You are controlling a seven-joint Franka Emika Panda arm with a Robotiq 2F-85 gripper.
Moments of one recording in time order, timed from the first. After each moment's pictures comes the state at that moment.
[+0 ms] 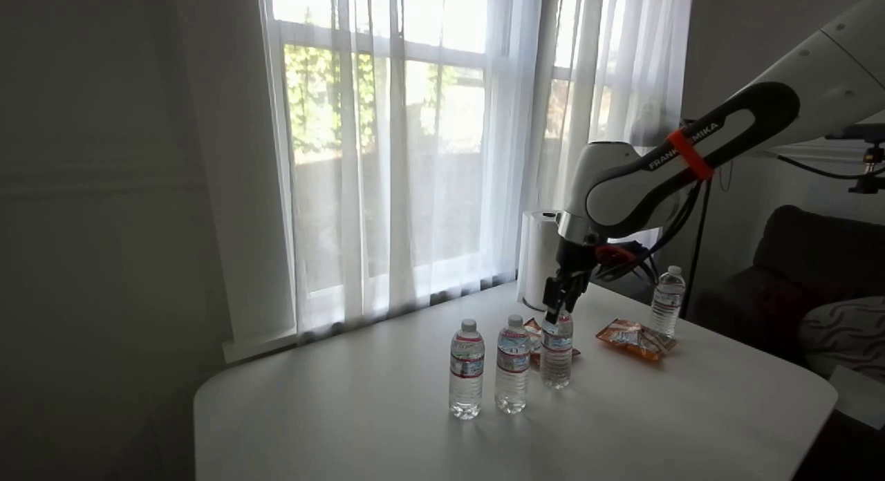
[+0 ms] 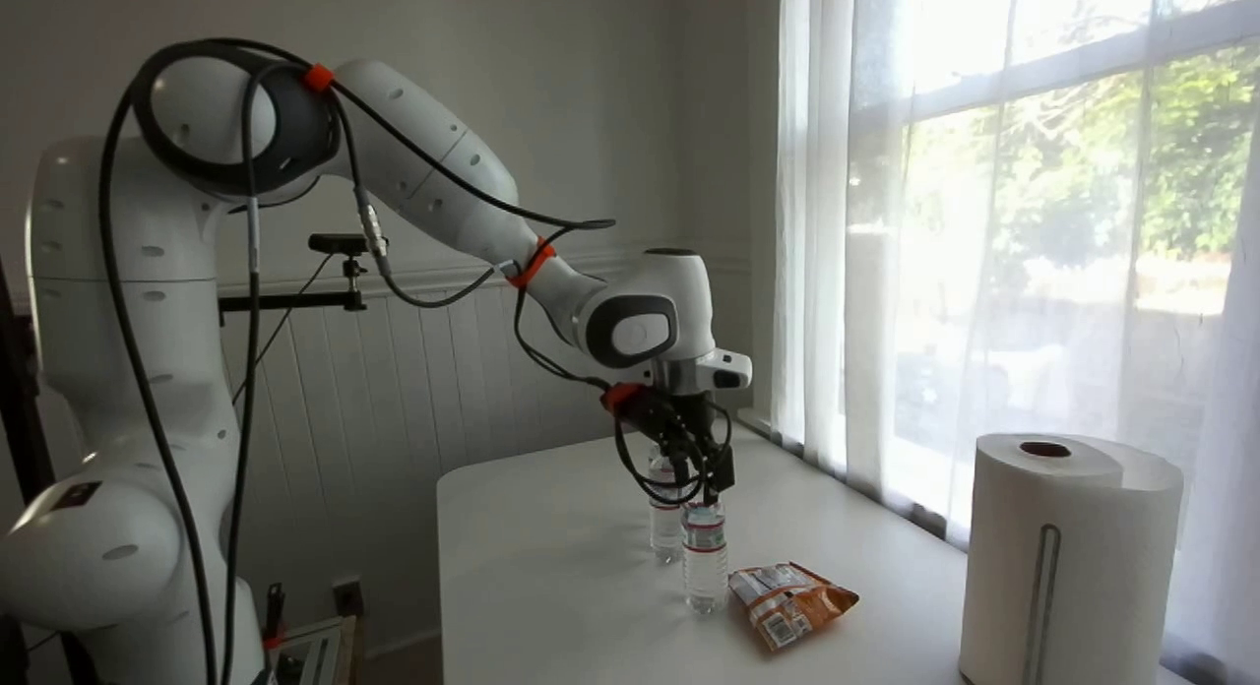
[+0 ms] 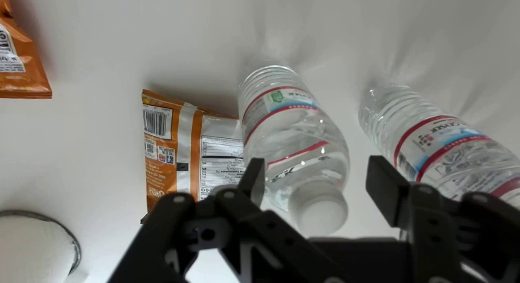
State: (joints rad) arm 0.02 0.11 0.04 -2.21 0.04 2.46 -0.10
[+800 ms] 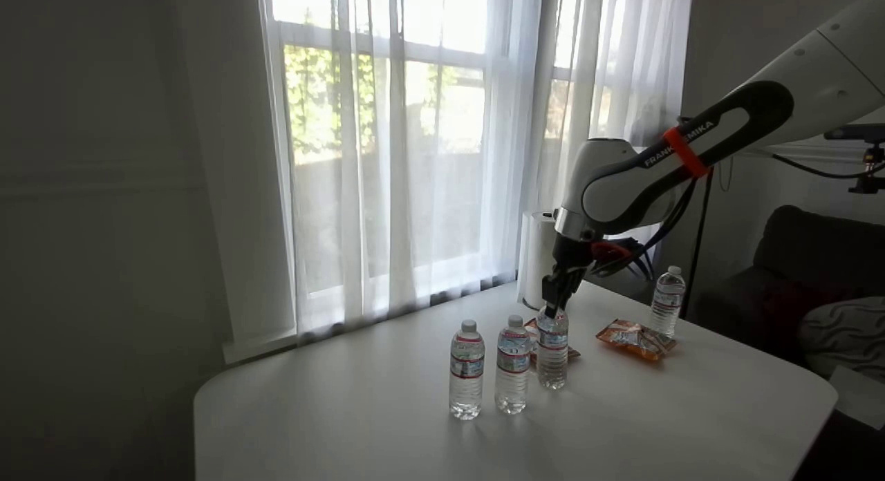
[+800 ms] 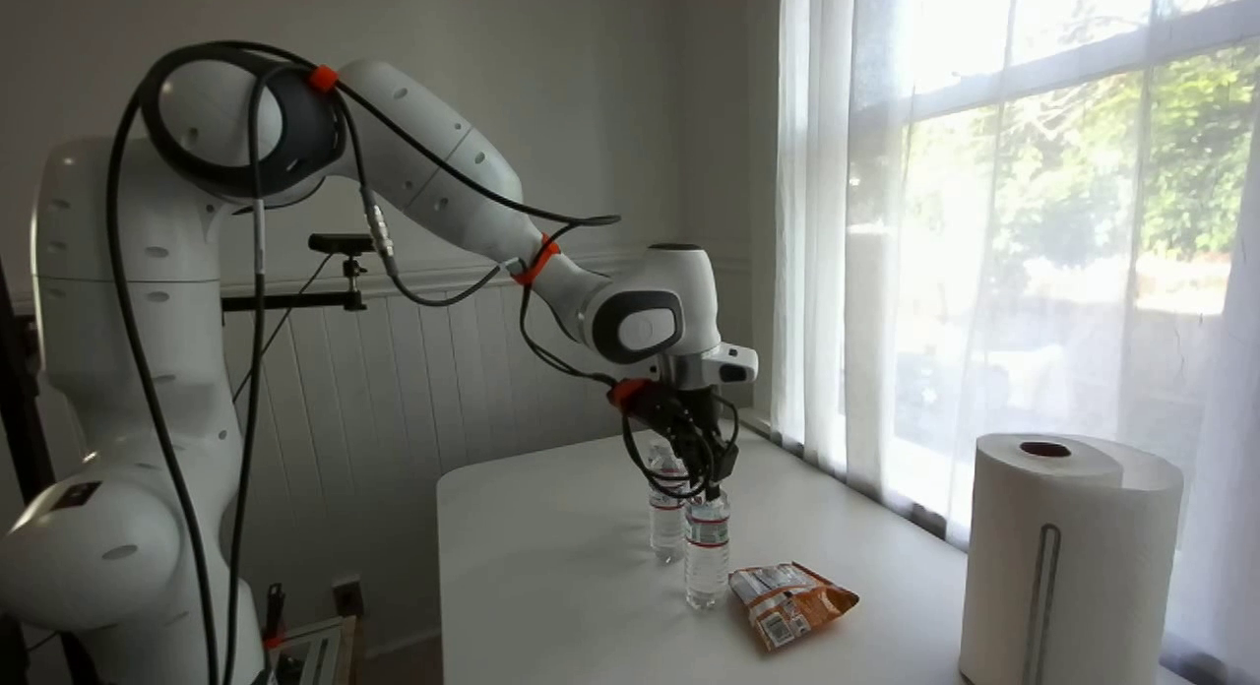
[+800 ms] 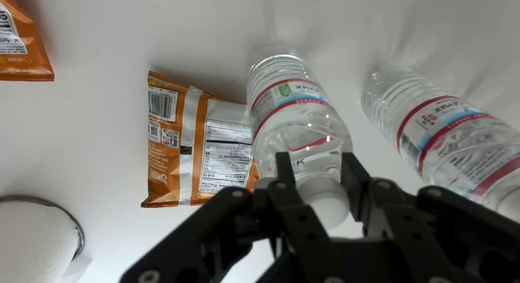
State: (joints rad) arm 0.02 0.12 0.04 -2.18 0.04 2.46 -0.10
